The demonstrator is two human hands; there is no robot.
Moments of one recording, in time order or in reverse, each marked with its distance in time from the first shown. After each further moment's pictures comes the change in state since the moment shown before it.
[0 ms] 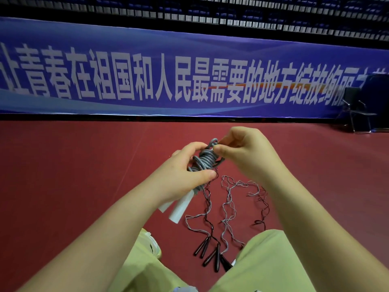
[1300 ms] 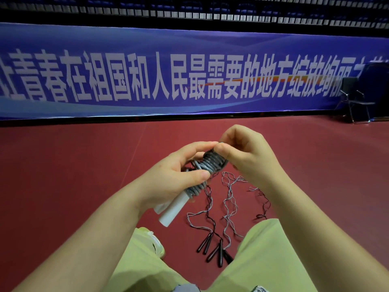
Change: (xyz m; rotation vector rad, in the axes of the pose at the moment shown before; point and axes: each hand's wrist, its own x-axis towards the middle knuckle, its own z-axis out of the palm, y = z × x) left_hand -0.008 0.004 -0.003 -0.340 -0.231 0.087; right_hand -0.014 0.024 0.000 0.284 -0.013 -0.197
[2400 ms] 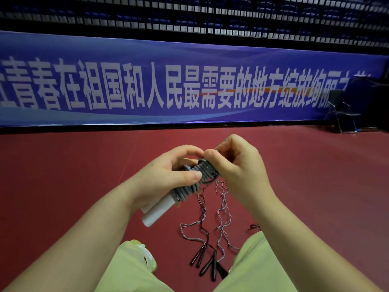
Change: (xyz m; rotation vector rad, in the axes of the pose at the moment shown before) left_hand 0.009 0.013 -0.009 -0.052 0.023 -0.058; right_hand -0.009 -0.026 0.011 -0.082 0.243 0.035
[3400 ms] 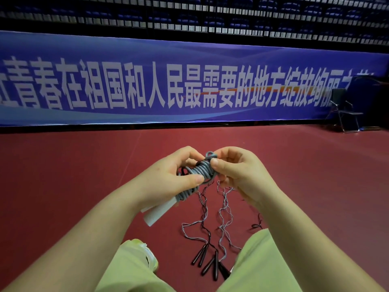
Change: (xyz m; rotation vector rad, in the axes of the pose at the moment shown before) left_hand 0.003 -0.003 -0.001 0.287 0.030 0.027; right_hand 0.008 0.027 -0.004 0.489 -0.306 0.365
